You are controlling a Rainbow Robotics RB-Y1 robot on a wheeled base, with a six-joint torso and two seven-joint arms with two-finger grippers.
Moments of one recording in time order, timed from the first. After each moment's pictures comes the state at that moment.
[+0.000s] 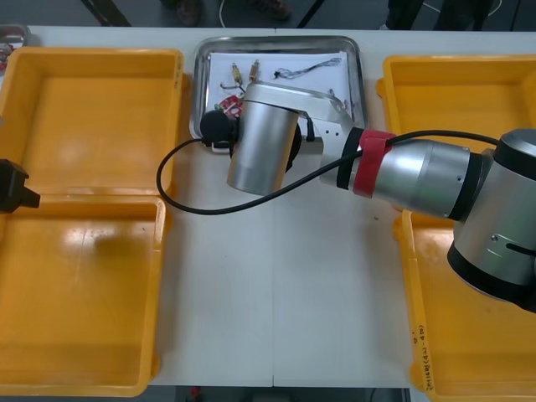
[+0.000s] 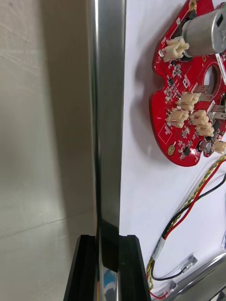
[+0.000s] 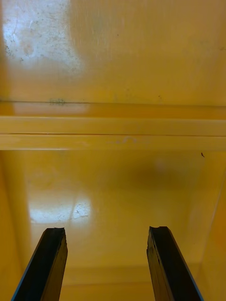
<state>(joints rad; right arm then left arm) -1.25 -0.29 1.15 -1.18 -0.36 1.25 1.81 -0.27 0.78 0.32 -2.06 0.86 1.91 -1.29</state>
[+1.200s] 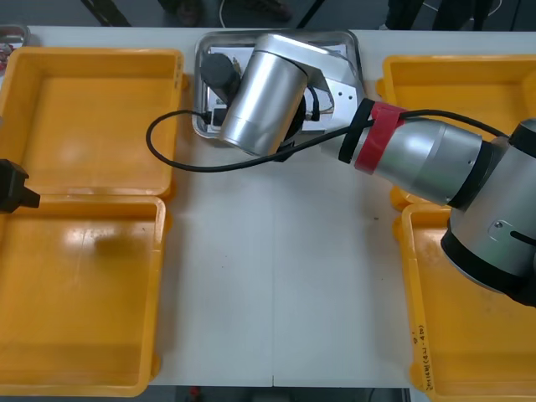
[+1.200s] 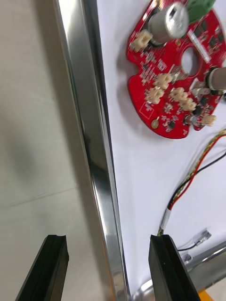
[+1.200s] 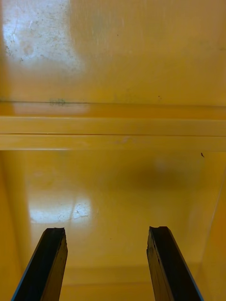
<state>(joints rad) -1.26 -0.29 0.98 -1.20 -0.44 1.38 1.87 -0.27 0.78 0.32 -2.06 0.86 1.91 -1.29</state>
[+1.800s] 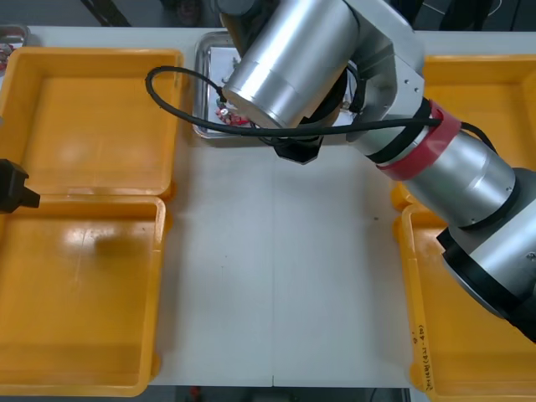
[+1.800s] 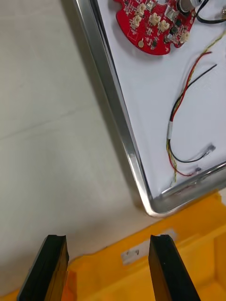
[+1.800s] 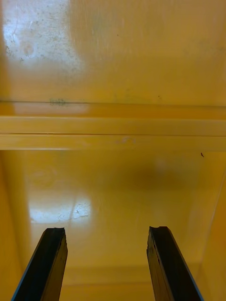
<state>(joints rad) -1.09 -0.29 0.63 -1.65 -0.33 1.91 1.86 -0.27 0.78 0.32 -2.06 0.86 1.91 -1.29</state>
